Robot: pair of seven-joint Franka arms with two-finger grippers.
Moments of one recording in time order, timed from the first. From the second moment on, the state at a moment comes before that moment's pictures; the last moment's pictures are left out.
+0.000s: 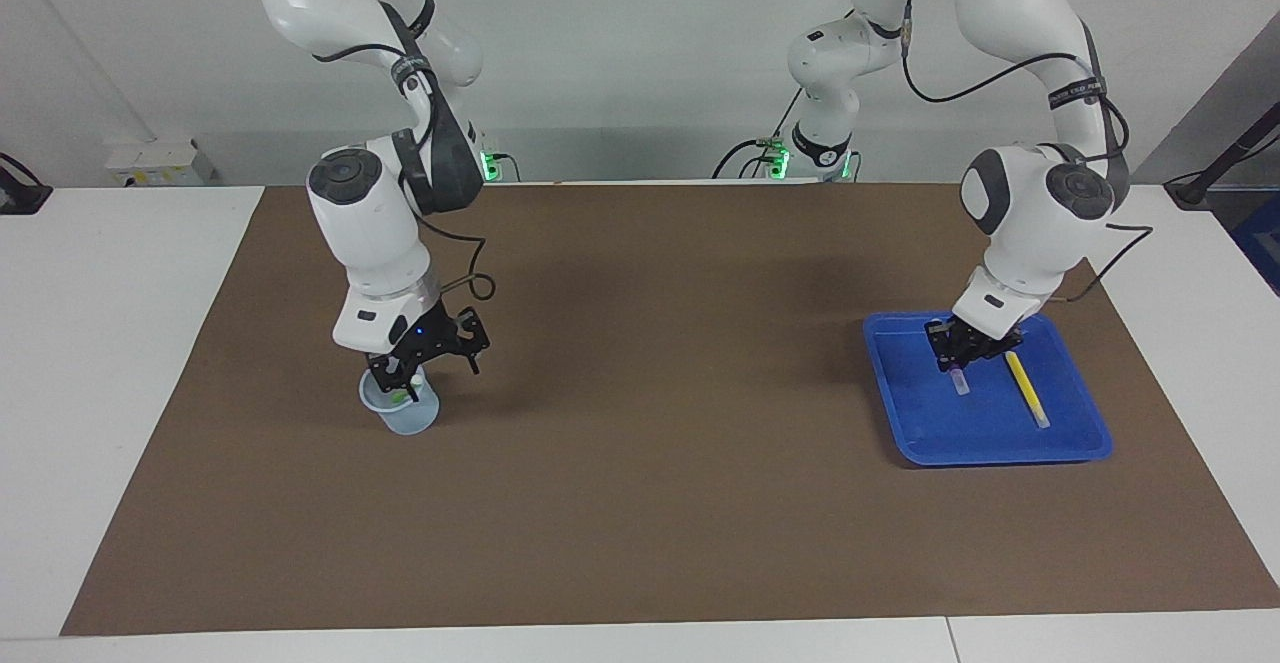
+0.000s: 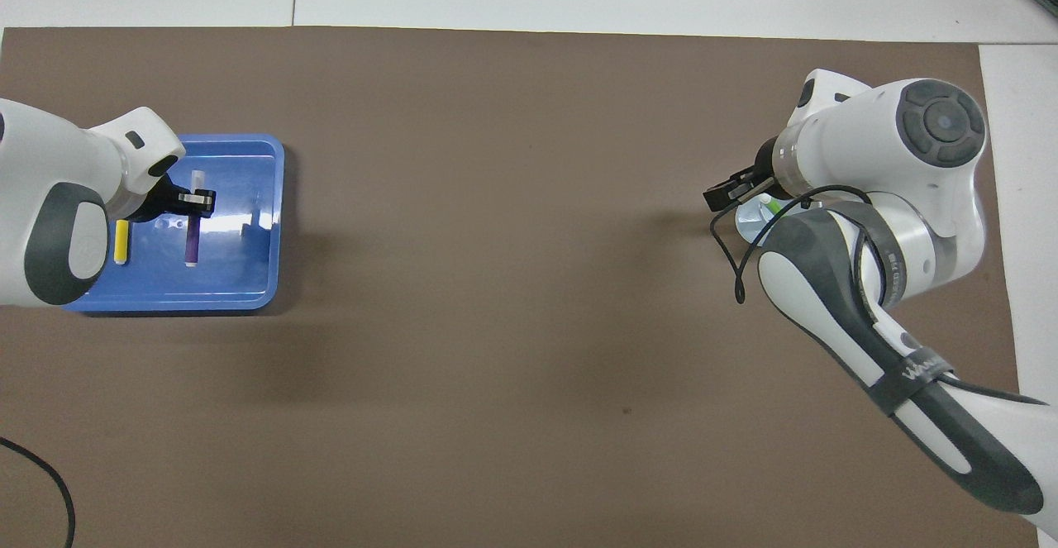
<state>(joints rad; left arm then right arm) 0.36 0.29 -0.37 -1.90 0.12 2.22 0.08 -0.48 0.35 0.69 -1.81 -0.24 2.22 -0.18</state>
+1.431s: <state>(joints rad) 0.40 0.38 -0.37 -1.86 0.14 2.27 0.12 -0.53 0.37 0.69 -1.83 -0.26 2.25 -0.26</state>
